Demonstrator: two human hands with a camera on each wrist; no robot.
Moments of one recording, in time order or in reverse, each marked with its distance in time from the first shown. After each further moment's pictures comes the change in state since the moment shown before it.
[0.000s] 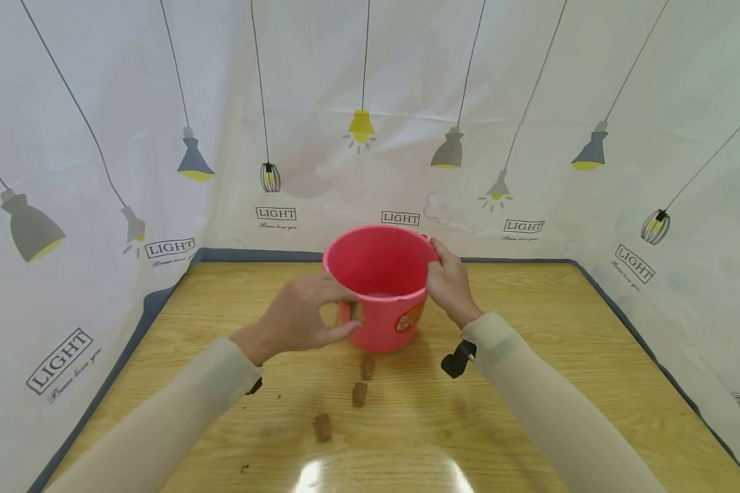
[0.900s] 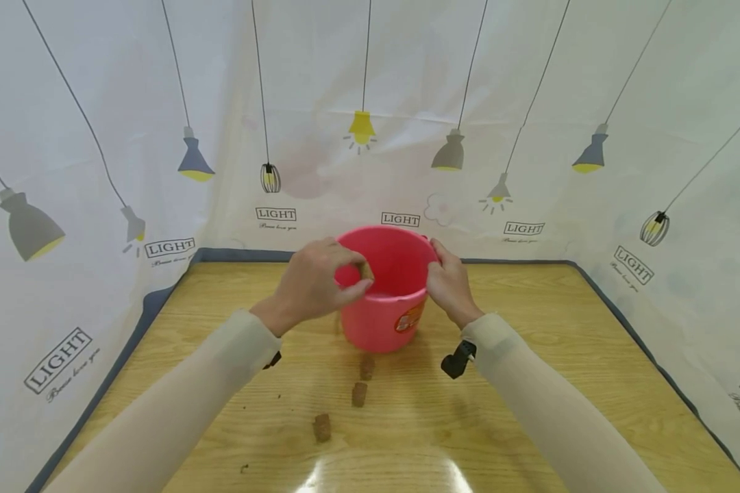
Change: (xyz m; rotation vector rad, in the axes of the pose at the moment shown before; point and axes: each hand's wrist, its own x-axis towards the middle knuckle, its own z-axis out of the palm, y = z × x) left_hand 0.040 -0.013 -0.001 0.182 0.062 -0.134; right_hand 0.003 0.000 -0.002 0.001 -0.015 -0.009
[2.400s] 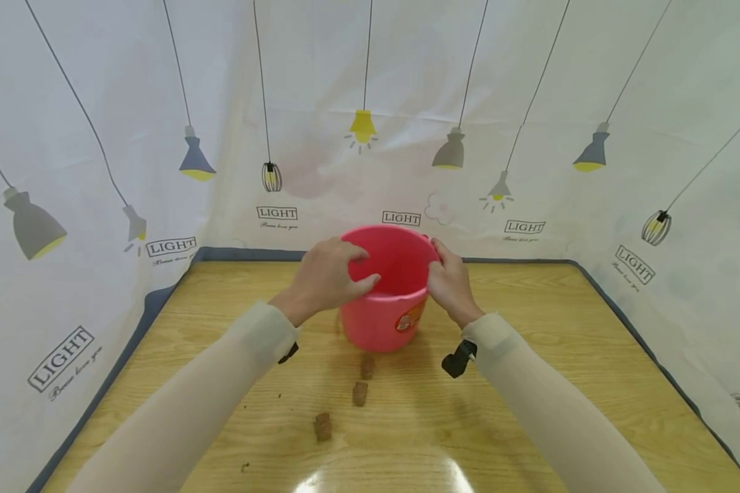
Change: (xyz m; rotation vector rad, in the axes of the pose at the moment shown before) left_hand 0.011 -0.001 0.017 0.063 -0.263 -0.378; right_hand 0.000 0.000 0.001 -0.013 0.023 -0.007
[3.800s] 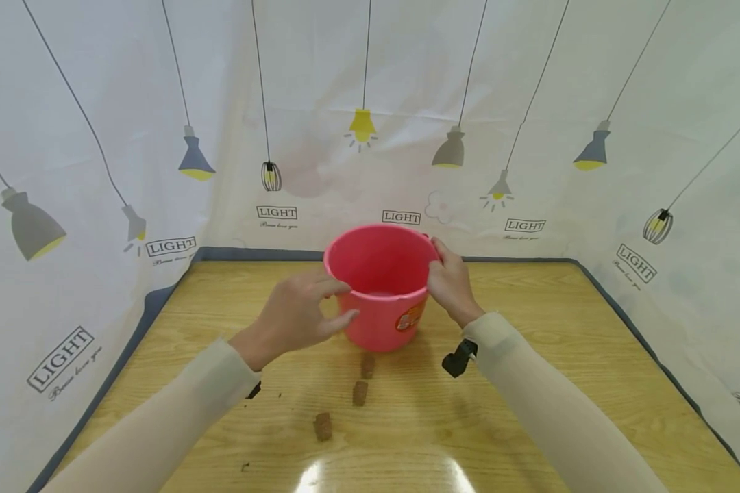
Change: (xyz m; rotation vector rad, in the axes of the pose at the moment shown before) left_hand -0.060 -0.007 -0.009 -0.070 0.217 0.335; right_hand 0.000 0.000 -0.001 0.021 -0.020 -0.008
